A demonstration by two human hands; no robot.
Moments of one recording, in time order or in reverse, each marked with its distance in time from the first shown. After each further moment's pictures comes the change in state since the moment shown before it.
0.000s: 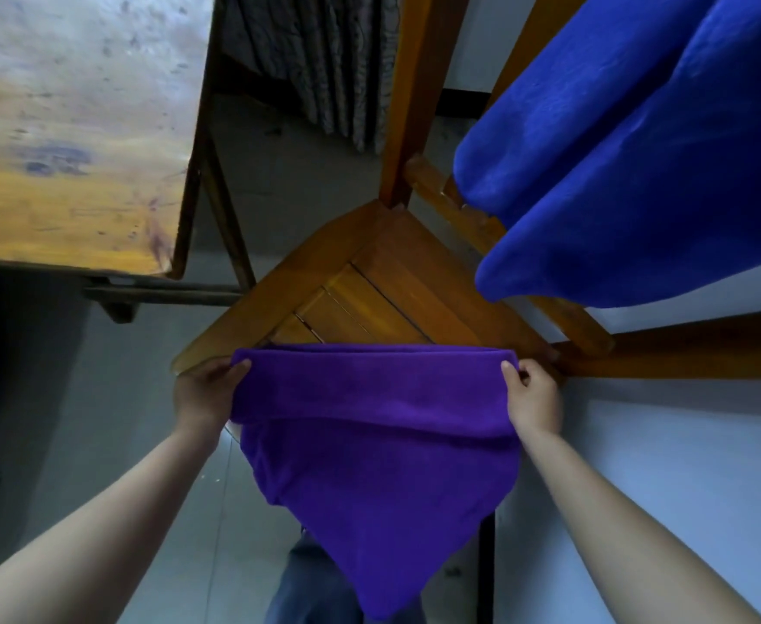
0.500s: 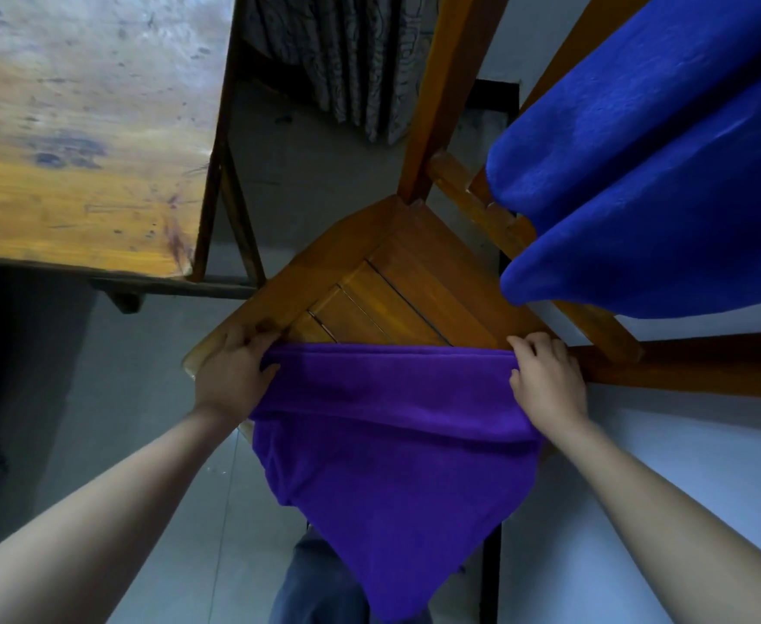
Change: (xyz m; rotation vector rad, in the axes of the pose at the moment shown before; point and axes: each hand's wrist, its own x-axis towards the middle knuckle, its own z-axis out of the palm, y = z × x) left_hand 0.024 0.004 -0.001 0.890 -0.200 0.567; right_hand 0.014 -0.019 -0.008 -0.811 -0.023 -0.493
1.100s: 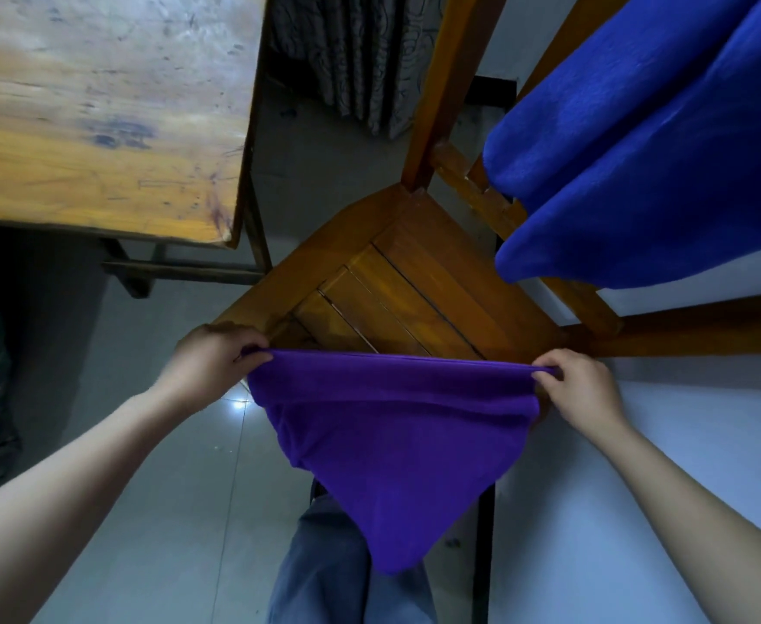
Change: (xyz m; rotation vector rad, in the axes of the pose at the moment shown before) left_hand -0.038 -0.012 -0.057 -0.062 0.005 0.265; right_hand -0.046 0.026 -0.032 0.343 -0.028 0.080
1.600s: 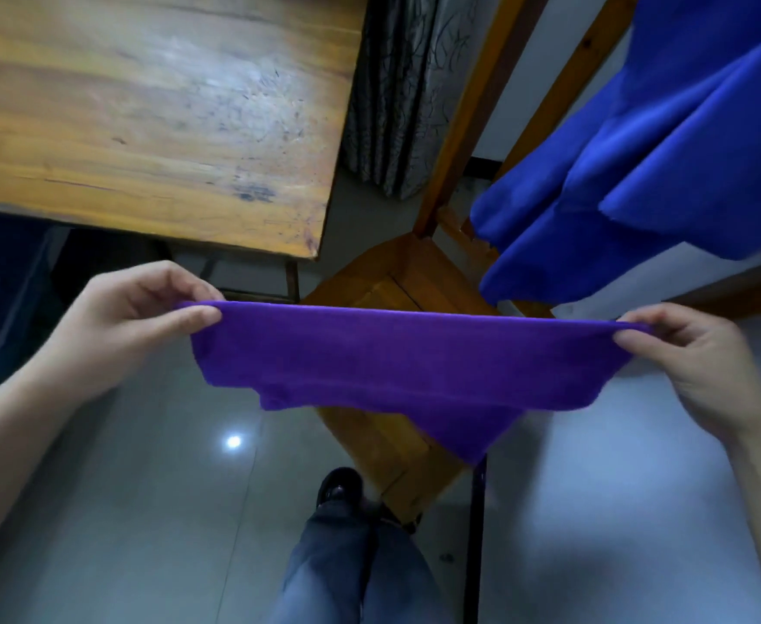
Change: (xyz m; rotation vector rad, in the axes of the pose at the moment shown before) left_hand -0.127 0.040 -0.183 -0.858 0.253 0.251; right_hand -0.129 -0.070 -0.196 0.878 0.020 -0.239
